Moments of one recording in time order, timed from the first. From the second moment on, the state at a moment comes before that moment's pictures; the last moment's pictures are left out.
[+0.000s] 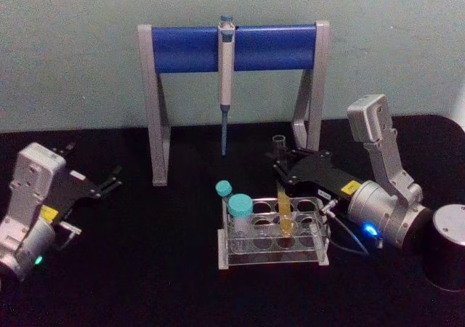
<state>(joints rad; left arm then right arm) -0.20 0.60 0.45 -1.41 -0.25 -0.12 0.03 0.28 0.39 -0.41 -1.49 0.38 0.14 0.37</state>
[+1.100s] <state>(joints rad) -0.20 0.60 0.45 -1.41 -0.25 -0.12 0.03 0.21 0.41 -0.31 -1.64 0.49 0.01 0.40</state>
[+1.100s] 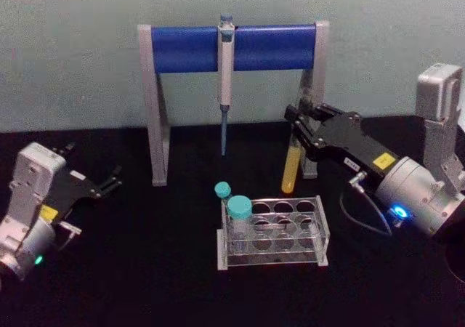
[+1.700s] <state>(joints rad) -0.20 0.60 0.45 -1.41 -0.25 -0.12 0.03 0.21 0.39 -0.29 -1.60 0.39 -0.06 0.36</state>
